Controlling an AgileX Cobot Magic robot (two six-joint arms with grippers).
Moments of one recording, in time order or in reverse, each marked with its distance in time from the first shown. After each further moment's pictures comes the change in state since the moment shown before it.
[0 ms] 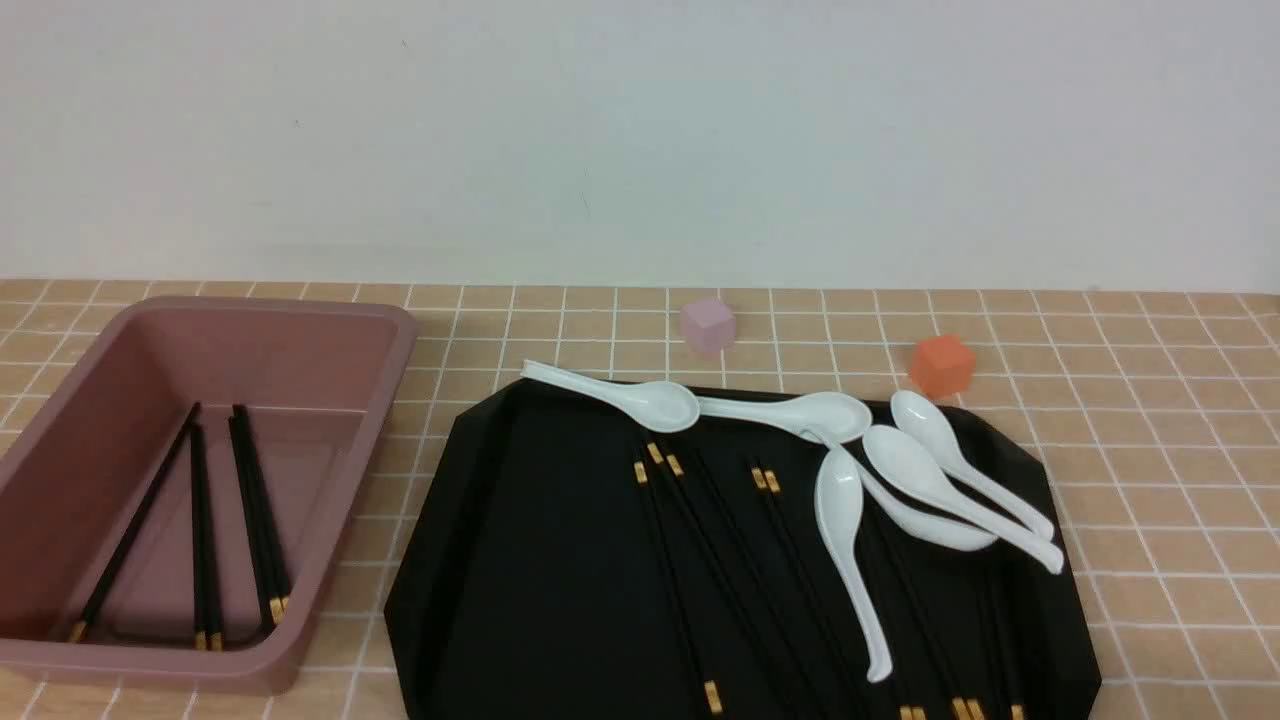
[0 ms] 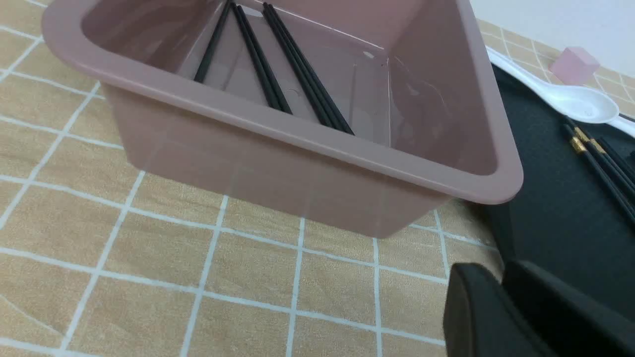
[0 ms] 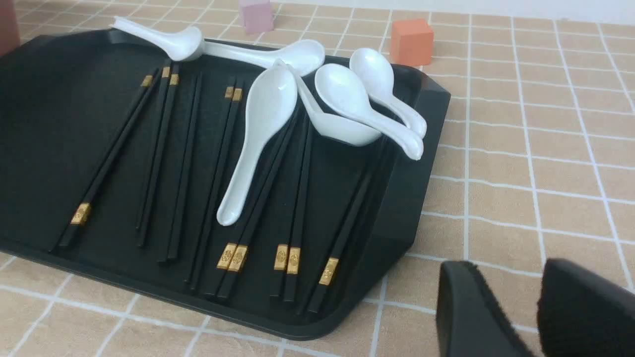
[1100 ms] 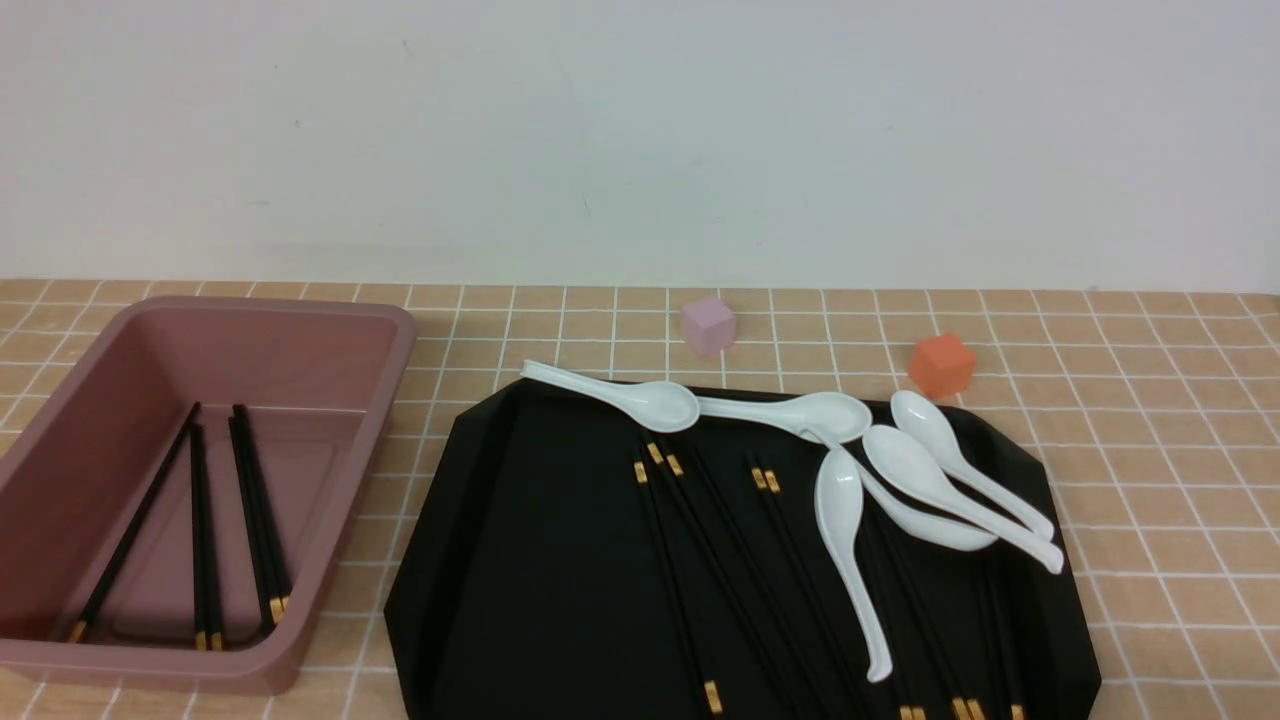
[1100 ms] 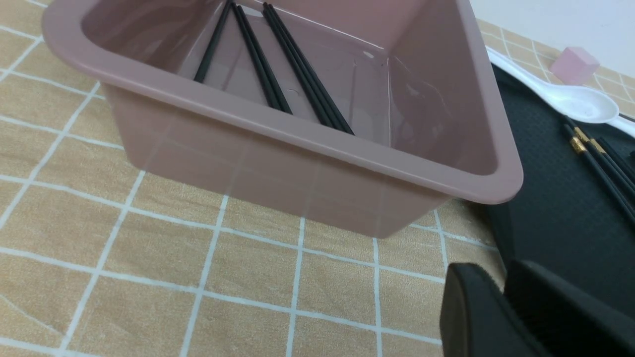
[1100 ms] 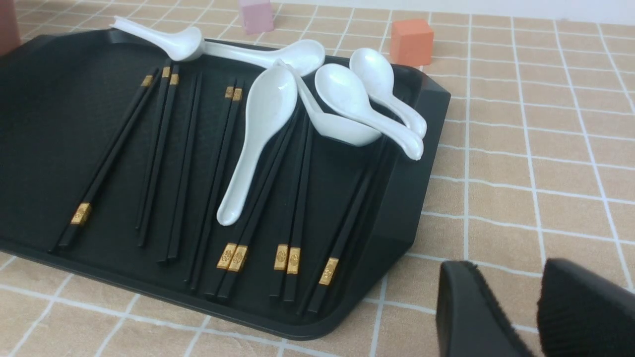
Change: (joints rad) right arm 0.000 0.000 0.000 0.000 0.000 0.000; left arm 0.000 0.000 0.000 0.000 0.000 0.000
